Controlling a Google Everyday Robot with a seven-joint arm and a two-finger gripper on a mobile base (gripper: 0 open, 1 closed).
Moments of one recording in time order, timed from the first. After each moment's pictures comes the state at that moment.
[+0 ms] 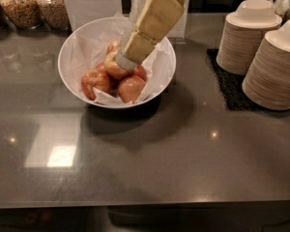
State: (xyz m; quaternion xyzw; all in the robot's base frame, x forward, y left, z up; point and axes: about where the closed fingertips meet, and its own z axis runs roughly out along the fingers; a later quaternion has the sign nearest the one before) arm 0.448 0.023 1.109 -0.69 0.58 0.11 0.42
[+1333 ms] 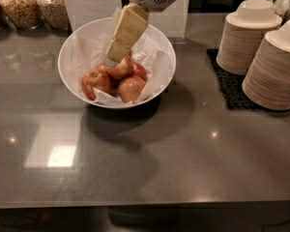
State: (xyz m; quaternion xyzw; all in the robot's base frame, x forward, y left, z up) arm 0.531 0.053 1.052 -0.68 0.61 0.11 0.39
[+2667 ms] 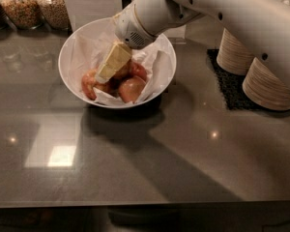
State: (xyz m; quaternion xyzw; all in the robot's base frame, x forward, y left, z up) arm 0.612 0.082 0.950 -0.63 0.64 0.17 0.40
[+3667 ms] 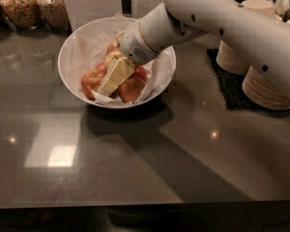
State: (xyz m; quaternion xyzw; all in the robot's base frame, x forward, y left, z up) arm 0.596 0.085 0.910 -0.62 0.65 0.22 0.37
